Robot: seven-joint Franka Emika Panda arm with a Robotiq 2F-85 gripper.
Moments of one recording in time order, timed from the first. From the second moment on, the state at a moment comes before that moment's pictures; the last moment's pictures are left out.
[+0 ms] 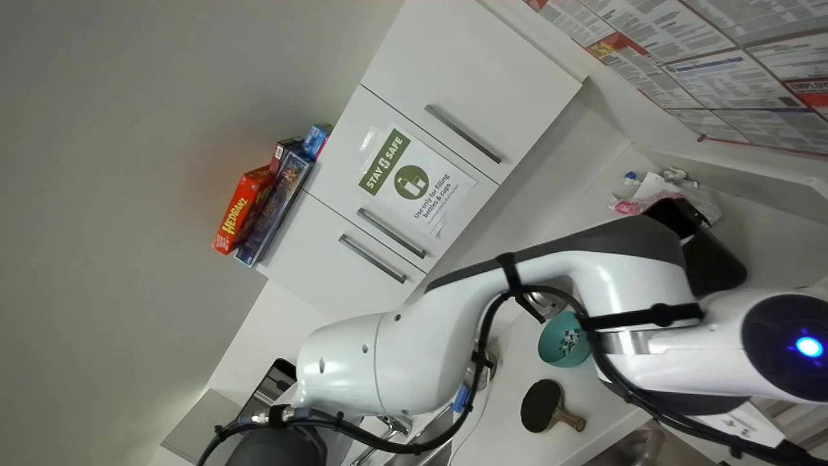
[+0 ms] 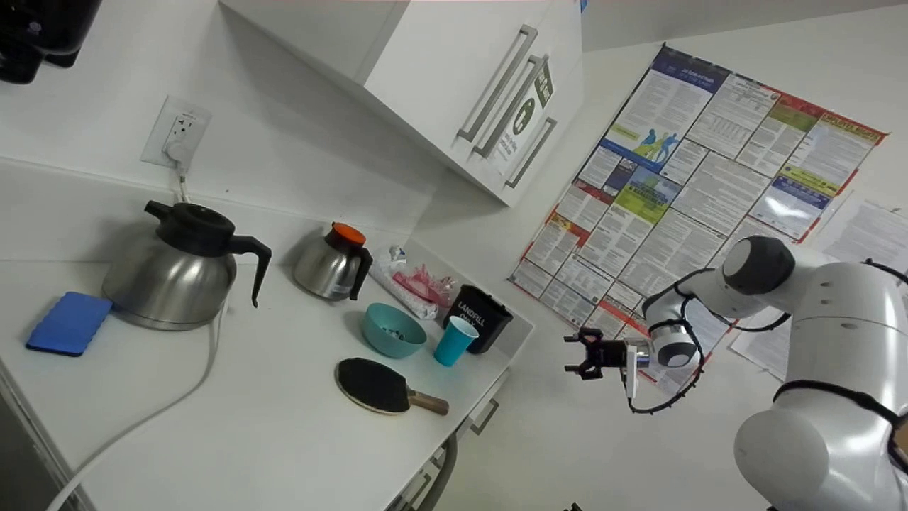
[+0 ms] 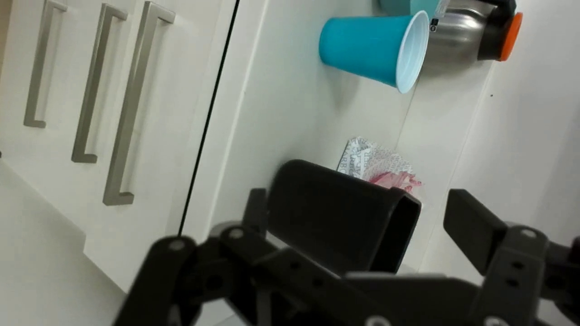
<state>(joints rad) -0.62 0.55 -0.37 -1.82 1.21 1.84 -0.92</state>
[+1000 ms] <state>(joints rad) -0.76 0.92 -0.22 -1.53 1.23 1.75 -0.92</state>
